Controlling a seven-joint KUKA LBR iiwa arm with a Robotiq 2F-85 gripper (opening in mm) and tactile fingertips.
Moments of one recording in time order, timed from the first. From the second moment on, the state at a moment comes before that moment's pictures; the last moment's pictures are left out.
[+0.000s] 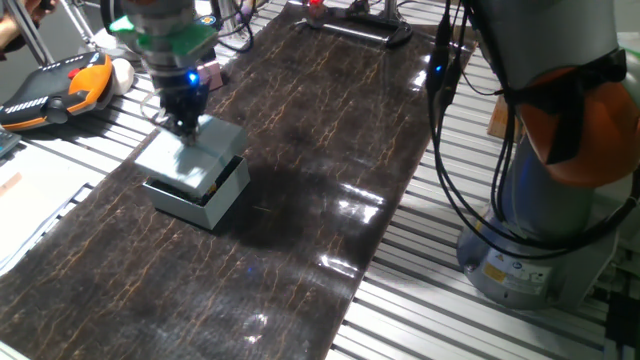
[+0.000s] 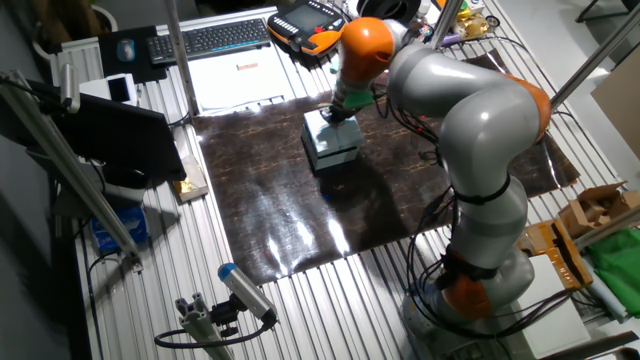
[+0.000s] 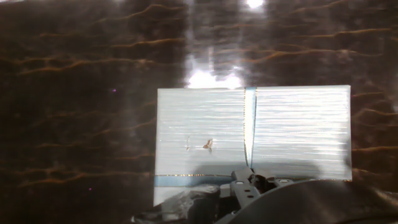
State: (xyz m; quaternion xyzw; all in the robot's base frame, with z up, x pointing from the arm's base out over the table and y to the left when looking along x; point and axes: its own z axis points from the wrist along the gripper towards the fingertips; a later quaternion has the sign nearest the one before) arm 0.614 0.133 0.160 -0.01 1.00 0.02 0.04
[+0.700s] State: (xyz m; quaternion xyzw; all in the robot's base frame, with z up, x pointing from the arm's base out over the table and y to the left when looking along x) arm 0.618 0.132 0.145 -0.03 1.00 0.02 0.05
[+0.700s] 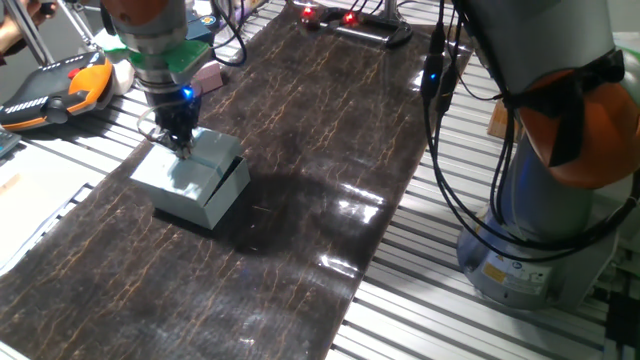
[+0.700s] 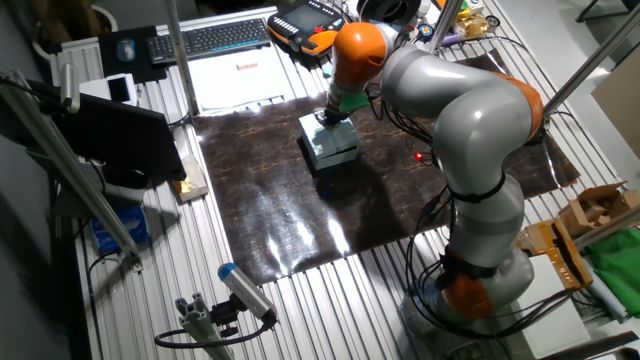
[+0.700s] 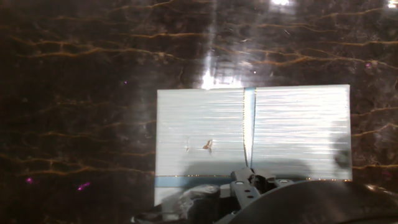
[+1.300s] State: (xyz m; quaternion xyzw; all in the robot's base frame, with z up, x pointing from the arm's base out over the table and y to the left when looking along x) arm 0.618 0.125 0.136 -0.03 1.00 0.02 0.05
